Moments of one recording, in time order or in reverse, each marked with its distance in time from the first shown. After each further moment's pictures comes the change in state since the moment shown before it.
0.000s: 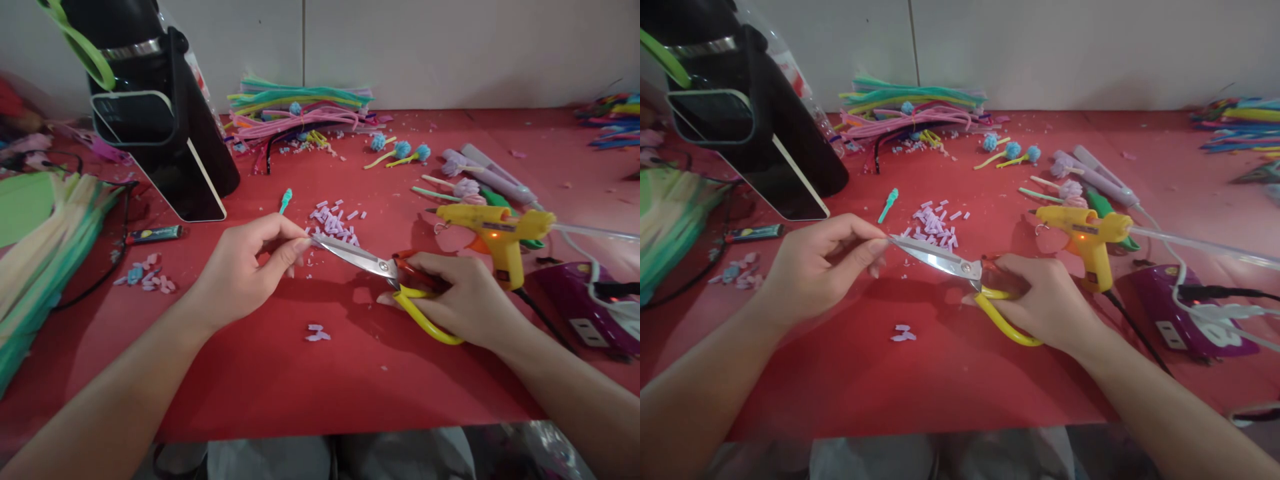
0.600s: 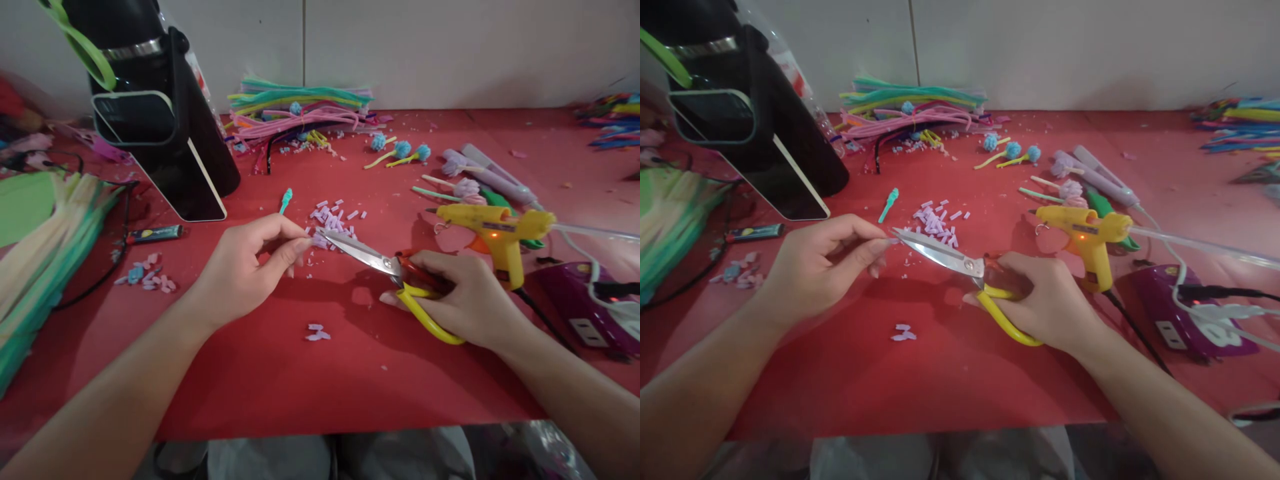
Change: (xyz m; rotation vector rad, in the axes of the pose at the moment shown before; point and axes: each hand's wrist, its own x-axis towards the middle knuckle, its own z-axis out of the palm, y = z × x) left_hand 0.000 0.000 0.001 -0.006 0.002 -0.012; right_hand -0.002 0.003 0.001 -0.014 0.039 -0.002
